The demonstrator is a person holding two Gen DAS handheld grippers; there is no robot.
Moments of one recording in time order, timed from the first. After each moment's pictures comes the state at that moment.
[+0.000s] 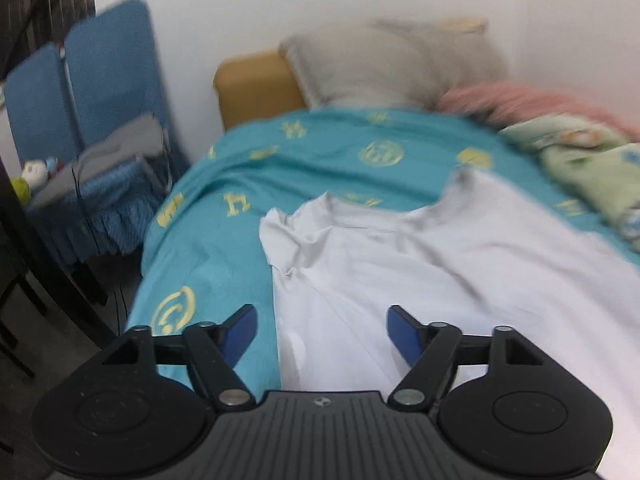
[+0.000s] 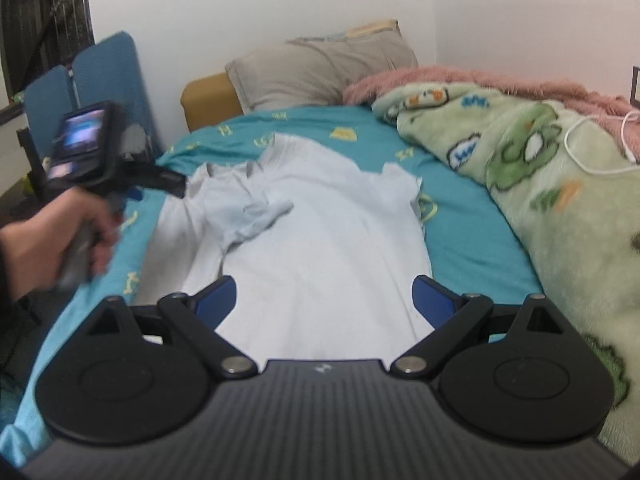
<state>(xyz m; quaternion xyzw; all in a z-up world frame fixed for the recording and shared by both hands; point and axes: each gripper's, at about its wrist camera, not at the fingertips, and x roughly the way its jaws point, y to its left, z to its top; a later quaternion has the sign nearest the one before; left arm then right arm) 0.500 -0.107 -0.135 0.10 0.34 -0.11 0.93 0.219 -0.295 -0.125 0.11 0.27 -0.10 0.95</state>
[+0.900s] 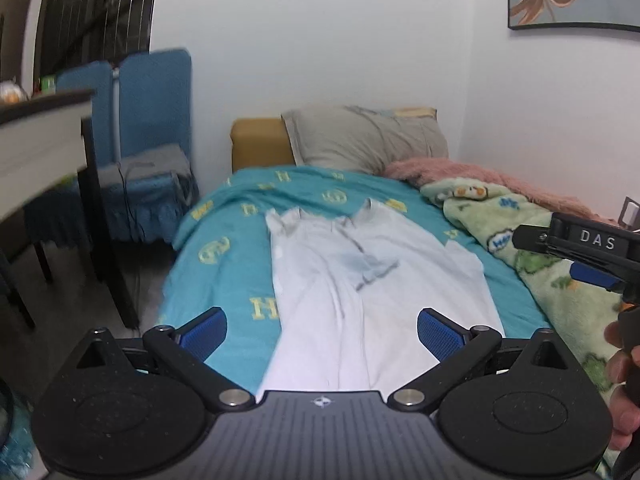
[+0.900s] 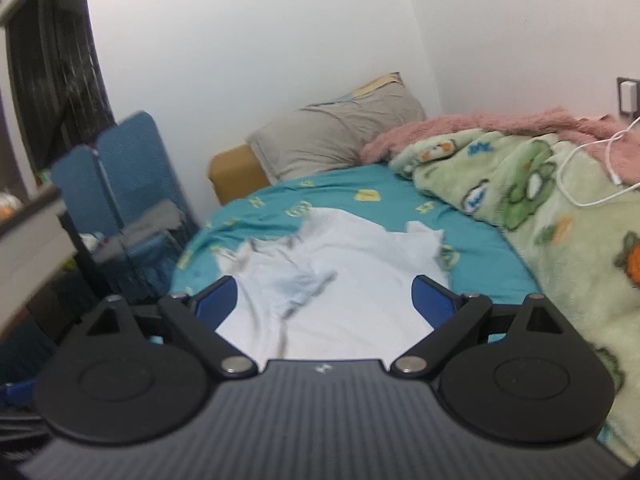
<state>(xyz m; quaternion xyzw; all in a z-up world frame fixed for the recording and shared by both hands) 0.155 -0.054 -0.034 0.01 0.25 -0.12 0.96 0.177 -0.280 -0.057 0.18 0.17 -0.08 0.96</state>
